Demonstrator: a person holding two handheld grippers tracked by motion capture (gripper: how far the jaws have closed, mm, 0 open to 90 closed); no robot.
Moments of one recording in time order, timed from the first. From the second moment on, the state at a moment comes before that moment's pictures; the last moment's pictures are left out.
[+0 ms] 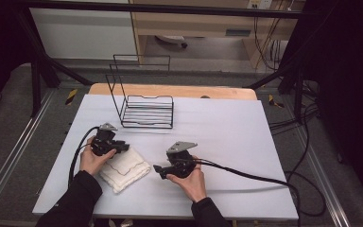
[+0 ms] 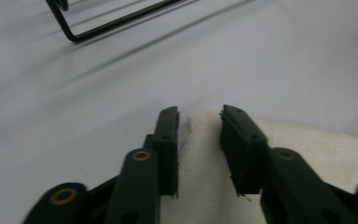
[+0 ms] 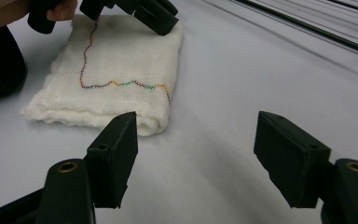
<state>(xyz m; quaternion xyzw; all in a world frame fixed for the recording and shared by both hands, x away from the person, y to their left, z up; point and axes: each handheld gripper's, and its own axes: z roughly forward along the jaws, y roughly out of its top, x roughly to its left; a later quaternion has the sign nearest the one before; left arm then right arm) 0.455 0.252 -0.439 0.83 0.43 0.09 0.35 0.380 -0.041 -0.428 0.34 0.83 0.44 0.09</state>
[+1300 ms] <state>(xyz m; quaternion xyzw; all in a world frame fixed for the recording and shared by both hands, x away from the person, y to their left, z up) 0.446 0.257 -0.442 0.83 0.42 0.15 0.34 0.396 0.020 -0.457 0.42 0.80 0.42 0.05</state>
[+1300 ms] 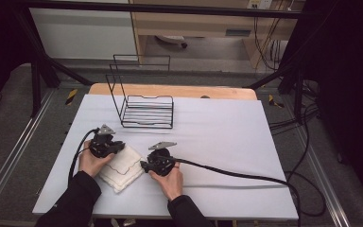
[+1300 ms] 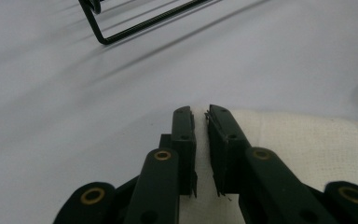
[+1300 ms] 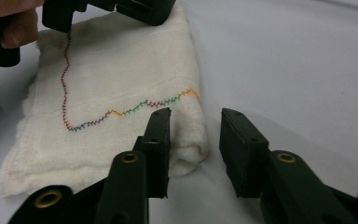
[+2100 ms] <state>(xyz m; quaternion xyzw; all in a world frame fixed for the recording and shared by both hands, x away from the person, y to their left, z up) 0.423 0.289 -0.396 0.77 0.41 0.17 0.45 0.390 0.014 -0.414 0.37 0.78 0.49 0.08</state>
